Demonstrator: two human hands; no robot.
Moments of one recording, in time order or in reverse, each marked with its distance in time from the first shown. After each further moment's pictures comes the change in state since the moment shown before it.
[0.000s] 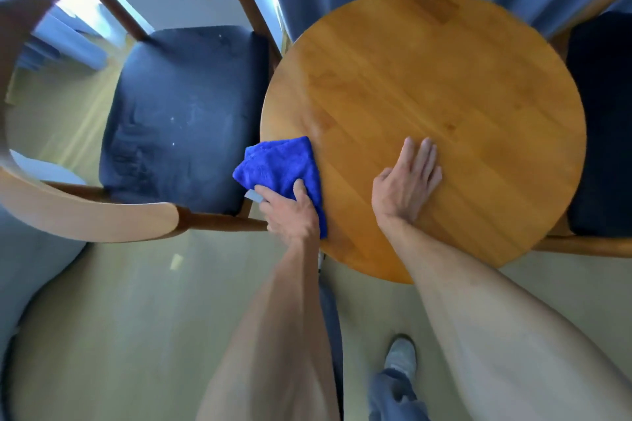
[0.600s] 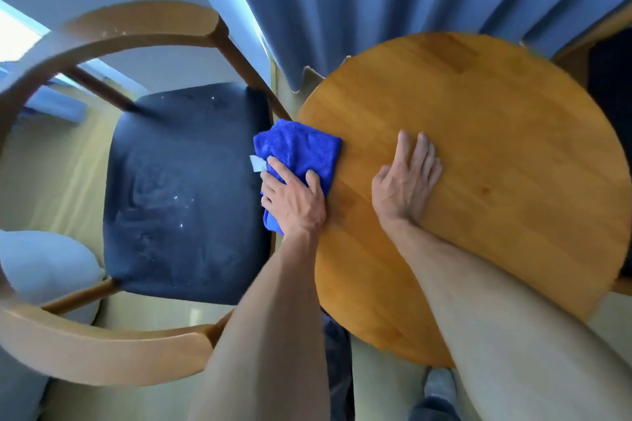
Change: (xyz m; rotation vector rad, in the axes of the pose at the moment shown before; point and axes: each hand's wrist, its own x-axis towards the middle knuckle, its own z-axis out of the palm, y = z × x) left_hand 0.131 0.129 0.020 0.544 -0.033 0.461; right_hand 0.103 -0.103 0.044 -0.102 0.015 0.007
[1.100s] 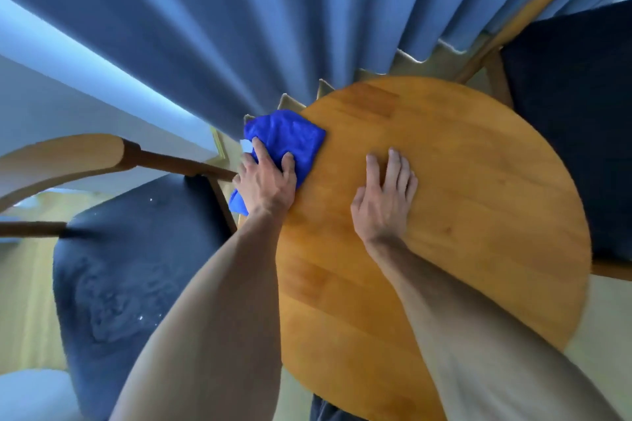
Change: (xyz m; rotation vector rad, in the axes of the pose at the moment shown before) left_hand 0.120 0.149 -0.018 0.146 -0.113 0.423; right_hand 0.085 0.012 0.001 -0.067 0.003 0.111
